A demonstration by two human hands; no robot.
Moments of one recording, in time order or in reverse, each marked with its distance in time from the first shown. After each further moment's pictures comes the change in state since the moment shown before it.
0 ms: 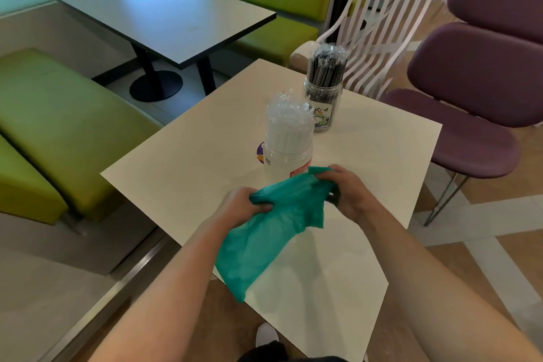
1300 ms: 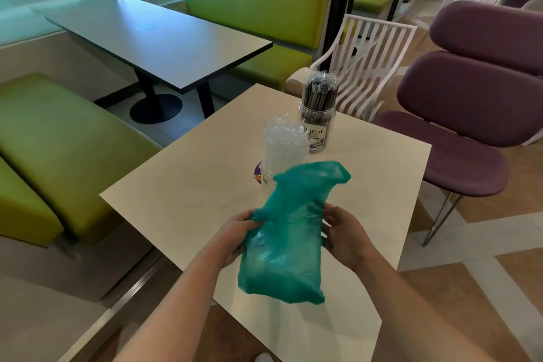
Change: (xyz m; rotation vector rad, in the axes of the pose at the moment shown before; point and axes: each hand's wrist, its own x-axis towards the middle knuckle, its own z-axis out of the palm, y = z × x) left_hand -0.020 -0.003 0.011 -0.959 -0.165 -0.177; right_hand -0.035 0.034 -0.005 0.312 -0.091 0.087
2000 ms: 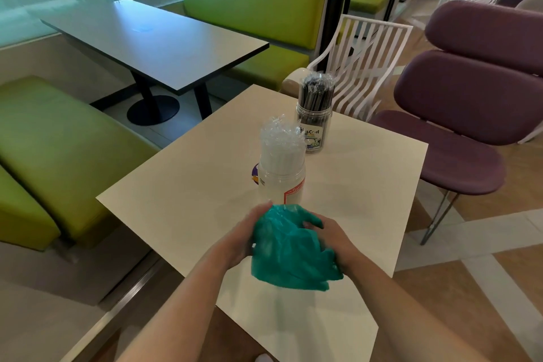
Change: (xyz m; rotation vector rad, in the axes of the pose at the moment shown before) left_hand -0.001 0.008 0.022 0.150 -0.093 -0.109; right_hand 0.002 0.014 0.007 -0.662 0.042 -0.059
